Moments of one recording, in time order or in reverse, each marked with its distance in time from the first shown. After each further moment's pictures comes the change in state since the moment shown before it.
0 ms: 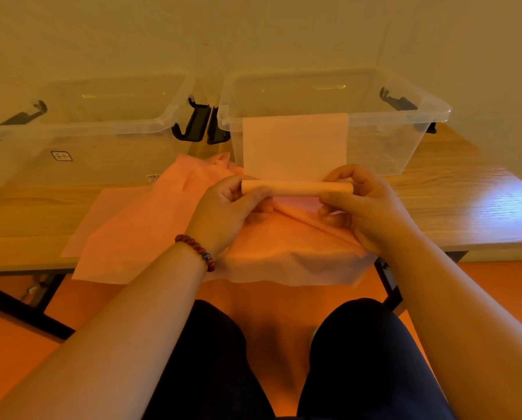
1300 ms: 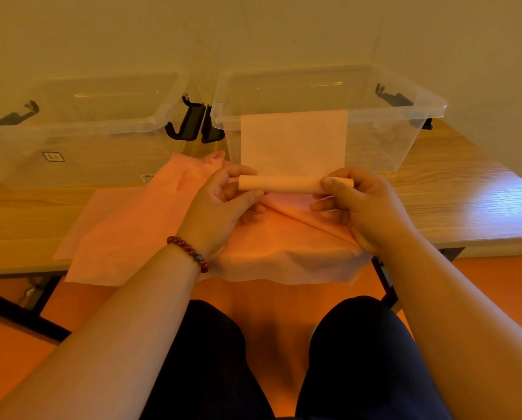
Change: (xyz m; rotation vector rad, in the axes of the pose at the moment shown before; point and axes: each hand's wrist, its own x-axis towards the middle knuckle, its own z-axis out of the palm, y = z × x) left_hand -0.001 0.000 -0.001 -0.088 -0.021 0.009; right_hand 0.002 0.008 -0.001 0.034 0.049 -0.058
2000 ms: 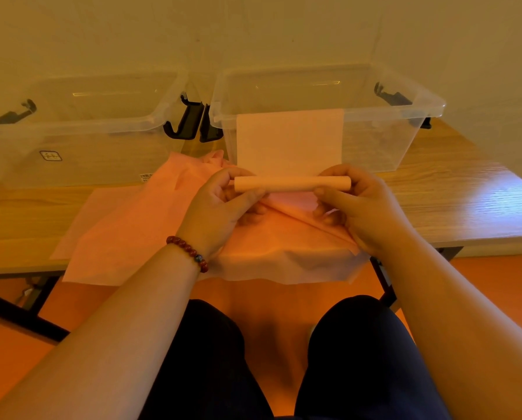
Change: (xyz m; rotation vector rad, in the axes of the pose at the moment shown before) left_hand 0.000 0.000 0.000 0.044 -0.003 -0.007; right_hand -0.001 0.001 -0.001 -0.075 -0.073 -0.060
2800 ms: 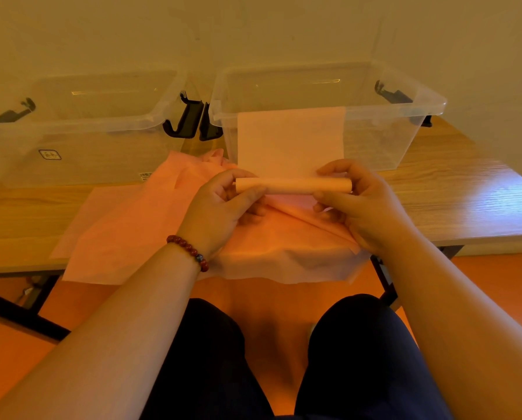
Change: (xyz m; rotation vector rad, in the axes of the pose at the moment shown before) left_hand 0.000 -0.002 0.000 0.062 -0.009 0.024; right_hand 0.001 0.002 -0.003 0.025 -0.010 0.016
